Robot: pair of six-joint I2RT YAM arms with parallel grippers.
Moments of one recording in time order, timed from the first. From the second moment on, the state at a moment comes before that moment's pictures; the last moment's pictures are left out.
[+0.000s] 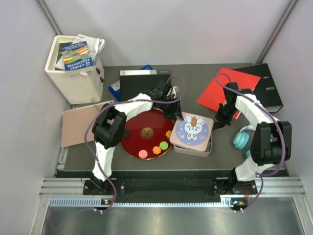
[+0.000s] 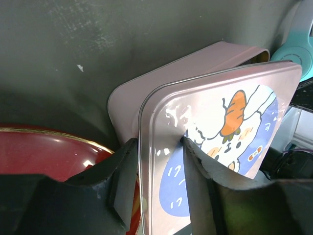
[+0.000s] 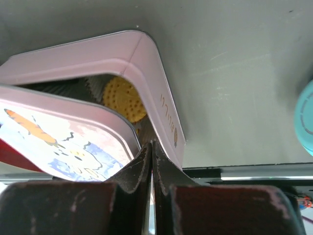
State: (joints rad) left arm -0.64 2.07 1.58 -0.45 0.50 -0.57; right arm 0.10 1.61 1.20 -1.04 -0.18 0.57
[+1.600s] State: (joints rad) left arm -0.64 1.93 1.40 -0.58 0.30 -0.57; right arm 0.12 1.47 1.02 -0.94 -0.03 0.54
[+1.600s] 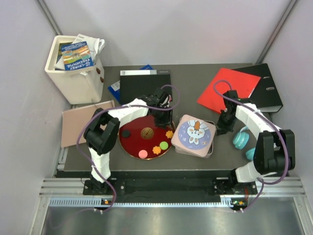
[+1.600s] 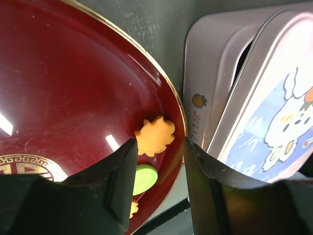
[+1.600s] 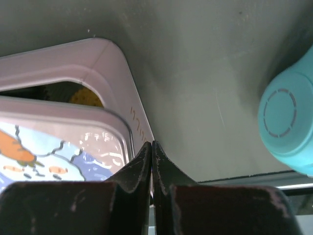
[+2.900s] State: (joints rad) left arm -0.71 1.89 1.40 -0.72 0.27 -0.49; right arm 0.12 1.67 1.20 -0.89 -0.01 0.57
